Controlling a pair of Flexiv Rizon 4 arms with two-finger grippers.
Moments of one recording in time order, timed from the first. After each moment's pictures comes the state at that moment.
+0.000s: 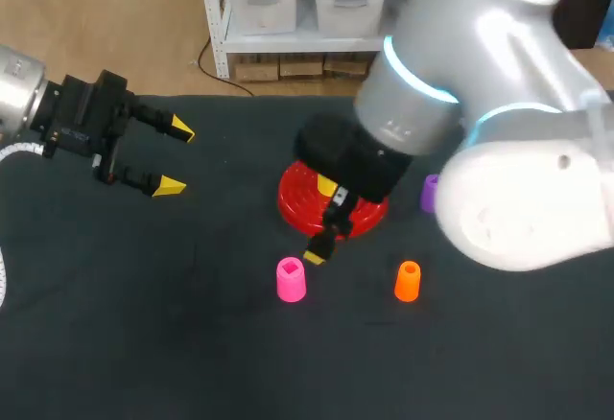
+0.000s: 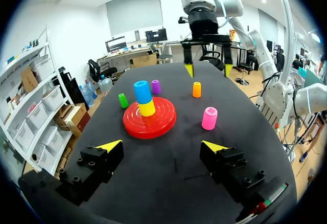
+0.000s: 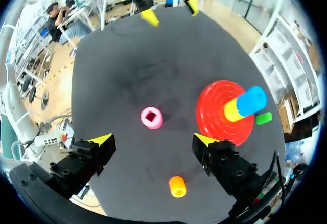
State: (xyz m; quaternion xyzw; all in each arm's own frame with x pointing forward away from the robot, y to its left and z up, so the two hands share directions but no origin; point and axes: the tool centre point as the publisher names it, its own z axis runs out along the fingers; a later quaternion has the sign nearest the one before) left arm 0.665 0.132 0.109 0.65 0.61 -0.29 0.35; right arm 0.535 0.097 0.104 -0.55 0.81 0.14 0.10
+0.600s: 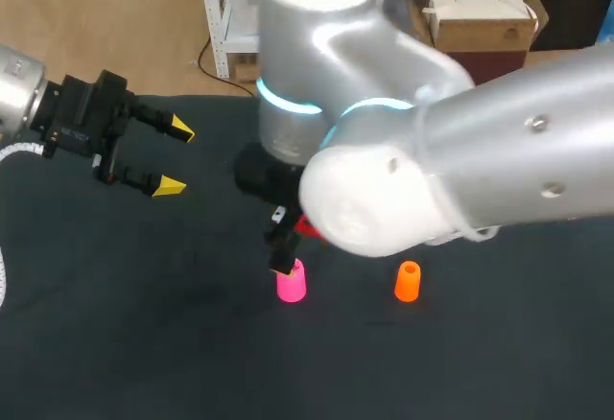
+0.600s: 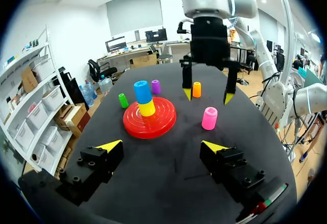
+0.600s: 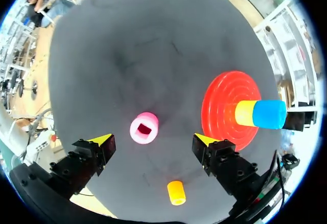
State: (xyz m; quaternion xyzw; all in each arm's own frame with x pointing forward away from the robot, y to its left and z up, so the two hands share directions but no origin) left arm 0.665 0.132 0.109 0.65 0.61 -0.29 0.35; right arm 0.553 0.126 0.054 -0.54 0.84 0.02 0.01
